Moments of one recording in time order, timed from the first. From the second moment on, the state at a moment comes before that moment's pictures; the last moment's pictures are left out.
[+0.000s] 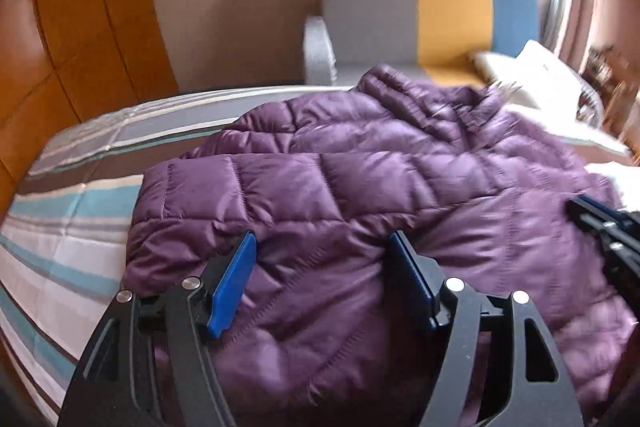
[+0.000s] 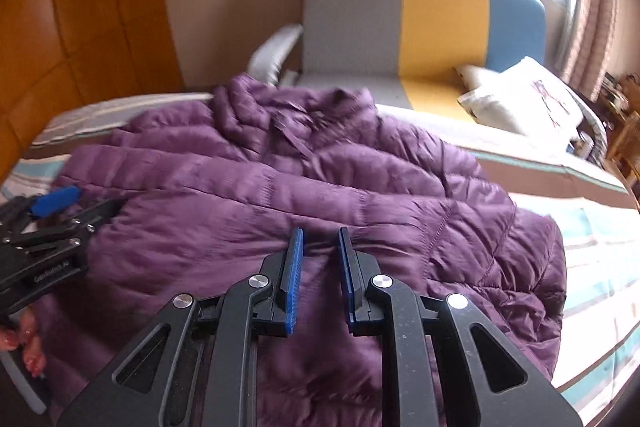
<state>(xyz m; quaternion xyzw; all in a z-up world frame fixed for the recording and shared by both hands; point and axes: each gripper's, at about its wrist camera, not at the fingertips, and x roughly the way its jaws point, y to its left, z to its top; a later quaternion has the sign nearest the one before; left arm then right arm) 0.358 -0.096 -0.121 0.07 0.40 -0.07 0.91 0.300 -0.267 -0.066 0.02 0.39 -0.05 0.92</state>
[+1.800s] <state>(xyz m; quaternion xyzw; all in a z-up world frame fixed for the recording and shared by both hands) 0.329 -0.018 -0.155 -0.01 0.45 -0.03 0.89 0.282 -0.289 -0.098 0.05 0.42 -0.09 0.90</state>
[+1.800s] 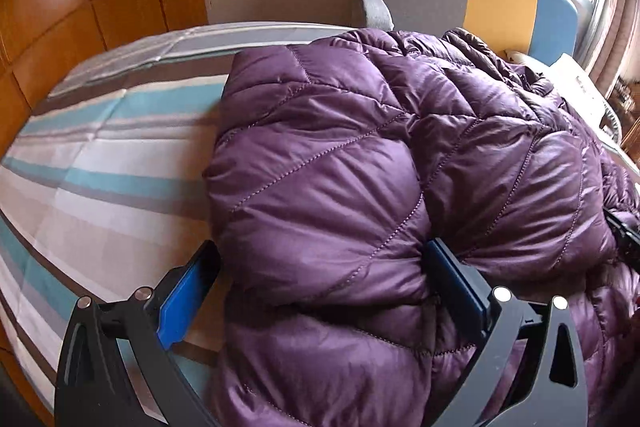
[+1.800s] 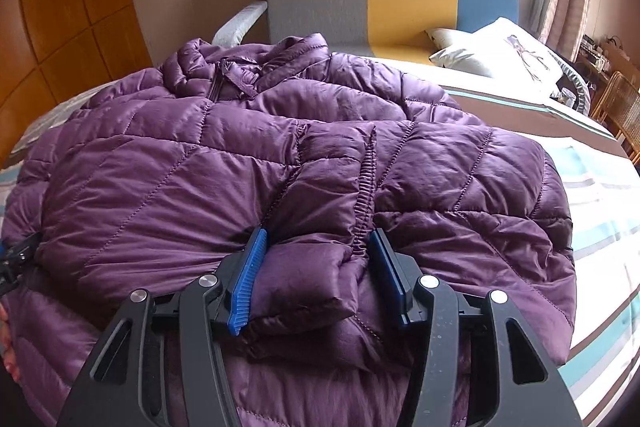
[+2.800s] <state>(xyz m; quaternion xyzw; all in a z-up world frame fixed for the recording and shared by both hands) 0.148 0.060 -0.151 0.01 0.42 -0.13 0.90 0.031 -0.335 -0.083 0.13 0.41 -0.06 0.90</state>
